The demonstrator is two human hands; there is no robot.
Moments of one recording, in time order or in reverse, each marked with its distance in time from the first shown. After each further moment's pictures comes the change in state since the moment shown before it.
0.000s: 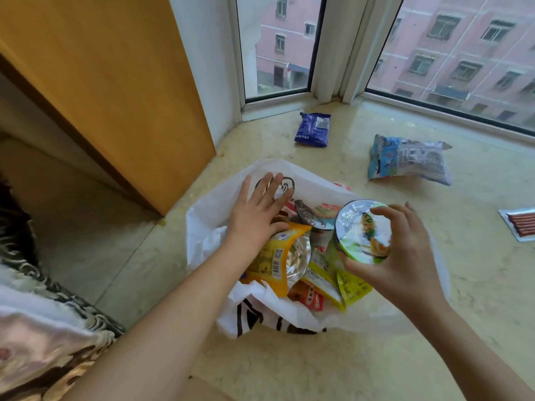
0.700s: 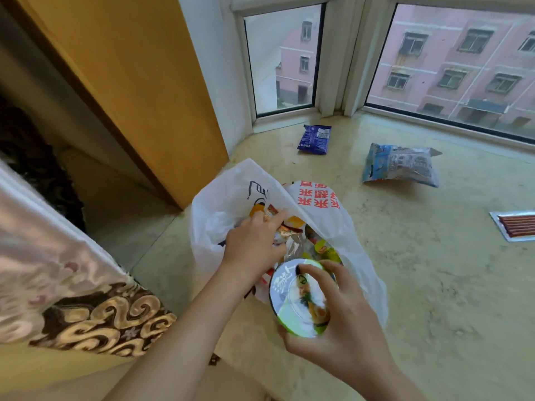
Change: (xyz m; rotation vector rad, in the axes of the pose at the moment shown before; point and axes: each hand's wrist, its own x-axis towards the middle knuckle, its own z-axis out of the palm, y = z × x) left_hand -0.095 0.048 -0.072 -0.477 0.016 -0.292; right_hand -0.112 -0.062 -0.034 0.219 -0.264 -0.065
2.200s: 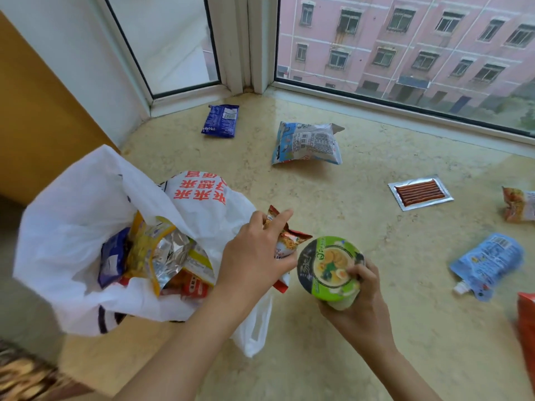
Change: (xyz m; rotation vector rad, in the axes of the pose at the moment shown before) left_hand 0.020 0.185 0.052 -0.271 0.017 0.178; right_hand -0.033 0.235 -0.072 -0.057 0.343 0.178
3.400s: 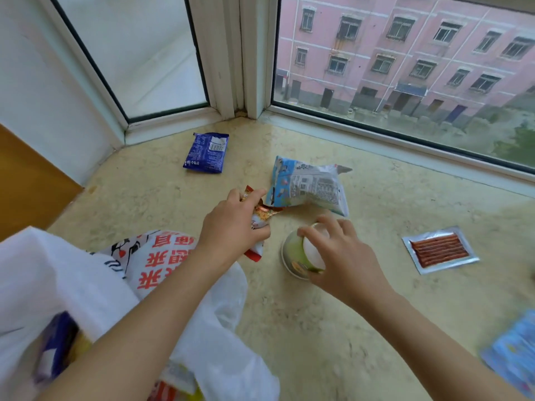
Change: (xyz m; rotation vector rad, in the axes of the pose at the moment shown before) left_hand 0.192 -0.055 0.002 0.051 -0.007 -0.061; right_hand 0.217 -0.030 0.015 -0.620 -0.395 -0.280
